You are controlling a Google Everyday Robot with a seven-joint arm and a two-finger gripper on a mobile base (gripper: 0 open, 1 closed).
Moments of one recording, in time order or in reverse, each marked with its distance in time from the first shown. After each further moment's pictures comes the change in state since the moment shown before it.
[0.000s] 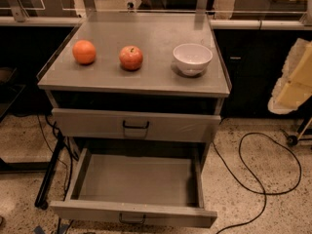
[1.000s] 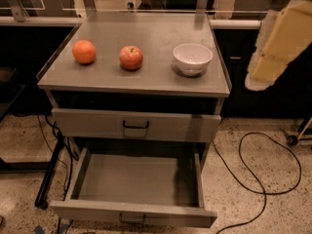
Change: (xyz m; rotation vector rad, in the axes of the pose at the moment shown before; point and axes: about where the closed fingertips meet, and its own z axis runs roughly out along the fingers) arm -0.044 -0.019 -0.006 0.006 -0.023 -0.074
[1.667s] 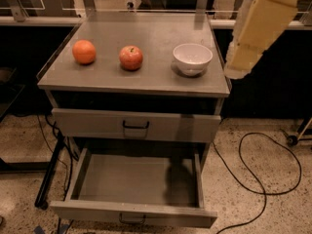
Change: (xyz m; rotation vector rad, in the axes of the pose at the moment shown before) arm -0.026 -0.013 0.003 0.045 -0.004 -0.023
